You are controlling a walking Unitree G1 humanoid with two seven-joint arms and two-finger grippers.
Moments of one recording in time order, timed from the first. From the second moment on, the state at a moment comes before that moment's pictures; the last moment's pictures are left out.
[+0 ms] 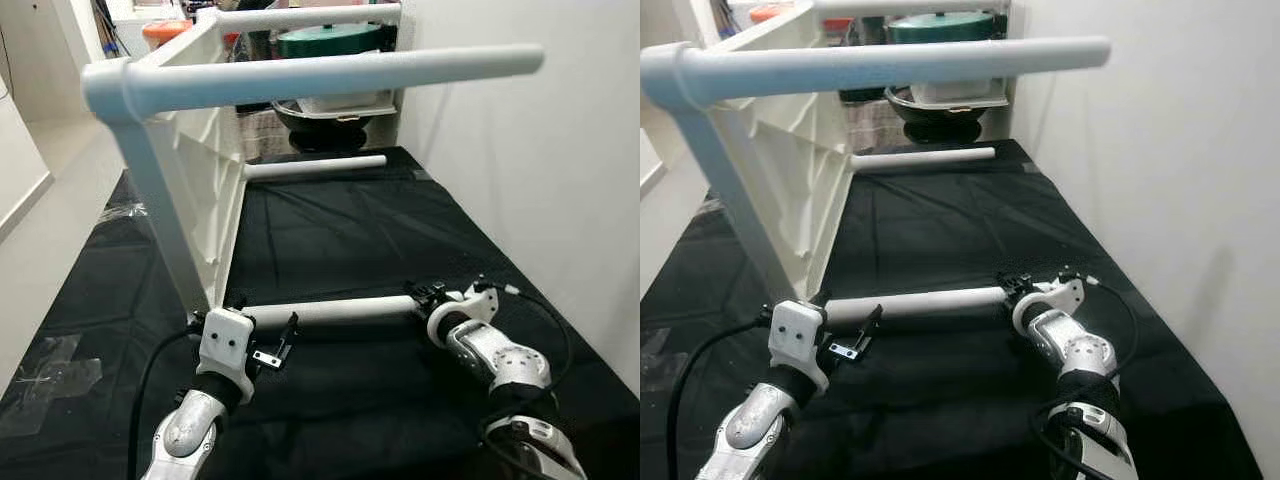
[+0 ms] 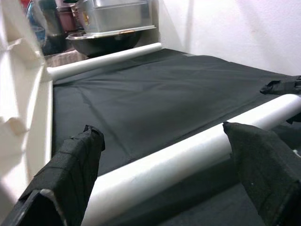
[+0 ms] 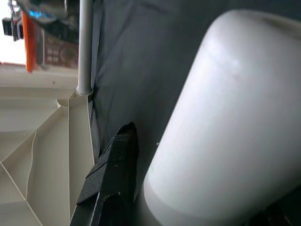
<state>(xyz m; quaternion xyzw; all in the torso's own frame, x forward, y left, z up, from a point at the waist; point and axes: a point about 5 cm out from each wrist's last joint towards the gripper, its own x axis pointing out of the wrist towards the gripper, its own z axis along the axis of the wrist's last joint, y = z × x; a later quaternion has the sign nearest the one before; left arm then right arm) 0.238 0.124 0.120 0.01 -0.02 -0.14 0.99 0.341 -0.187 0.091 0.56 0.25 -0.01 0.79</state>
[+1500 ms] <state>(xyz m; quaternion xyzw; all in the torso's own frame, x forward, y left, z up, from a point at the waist) 0.243 0.117 0.124 0.02 -0.03 -0.16 0.99 0.308 -0.236 0.242 -0.07 -0.16 -0.15 0.97</state>
